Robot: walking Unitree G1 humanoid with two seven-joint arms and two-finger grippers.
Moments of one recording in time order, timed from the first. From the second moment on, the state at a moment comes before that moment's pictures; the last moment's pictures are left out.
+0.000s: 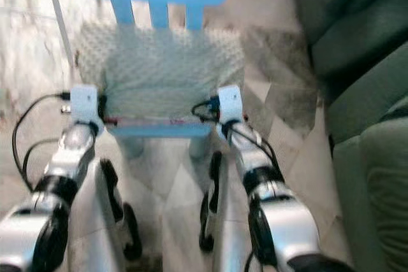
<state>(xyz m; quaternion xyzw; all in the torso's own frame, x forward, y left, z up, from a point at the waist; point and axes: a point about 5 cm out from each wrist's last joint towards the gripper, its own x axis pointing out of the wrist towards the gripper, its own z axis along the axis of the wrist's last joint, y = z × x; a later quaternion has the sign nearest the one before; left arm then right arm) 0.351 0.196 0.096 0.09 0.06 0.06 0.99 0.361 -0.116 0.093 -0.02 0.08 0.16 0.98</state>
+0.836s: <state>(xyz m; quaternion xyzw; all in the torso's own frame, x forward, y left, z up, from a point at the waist) 0.250 0.164 0.106 0.12 -0.05 0.00 0.99 0.254 -0.148 0.085 -0.07 -0.05 0.07 0.99</state>
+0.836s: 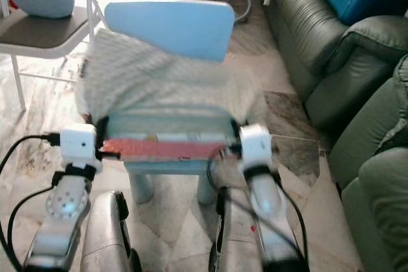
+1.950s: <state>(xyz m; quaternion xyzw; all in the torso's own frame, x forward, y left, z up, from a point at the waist) 0.255 0.143 0.096 0.10 0.01 -0.02 0.99 0.263 -0.160 0.090 -0.06 0.00 0.03 1.00</state>
